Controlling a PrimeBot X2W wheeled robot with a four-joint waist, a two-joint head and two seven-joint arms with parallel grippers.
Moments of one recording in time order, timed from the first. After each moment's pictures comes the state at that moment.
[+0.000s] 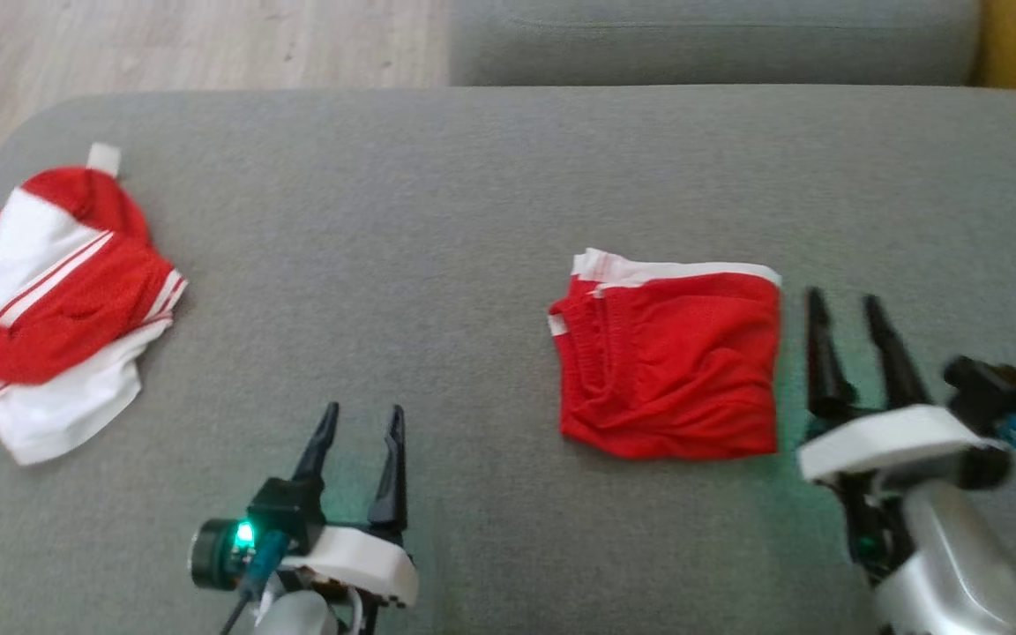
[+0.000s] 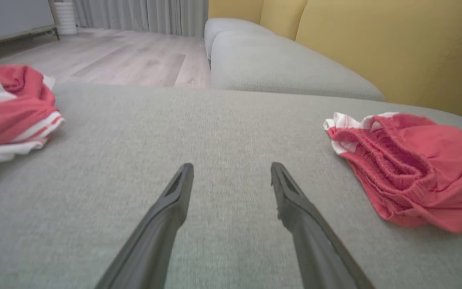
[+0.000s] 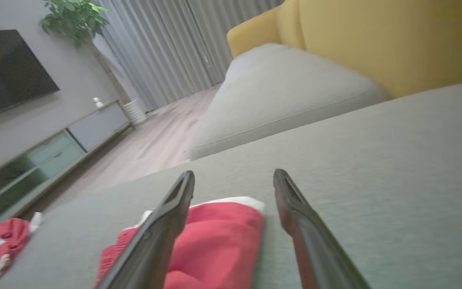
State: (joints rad) left arm -0.17 0.05 -0.39 0.50 -0.31 0.07 -0.26; right arm -0.26 -0.10 0.15 0.51 0.51 0.13 -0.25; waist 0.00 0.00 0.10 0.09
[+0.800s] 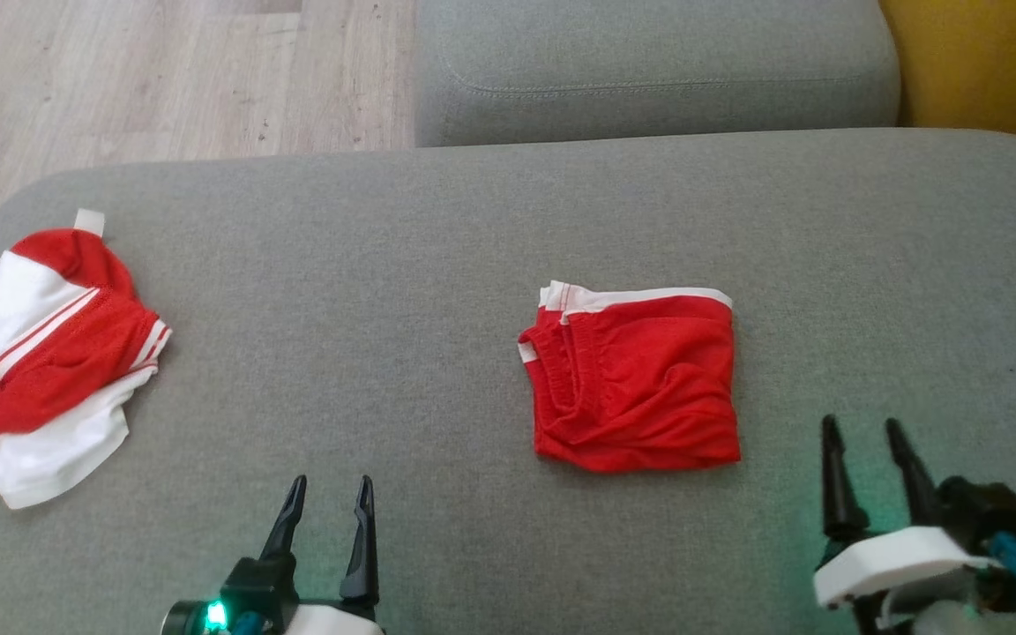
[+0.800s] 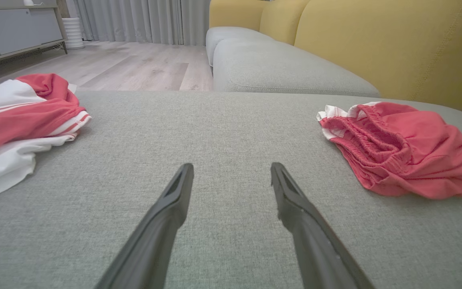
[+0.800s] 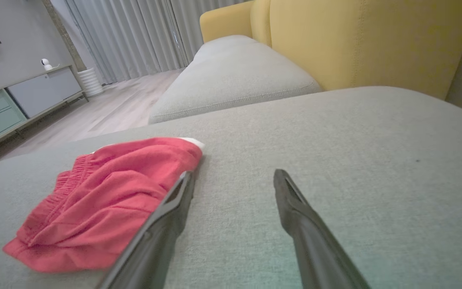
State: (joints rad) left arm 0.01 0.05 -0.28 0.41 -0.21 0.06 -0.26; right arm -0.02 -0.05 -0.03 0.44 0.20 0.13 -0.25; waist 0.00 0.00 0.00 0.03
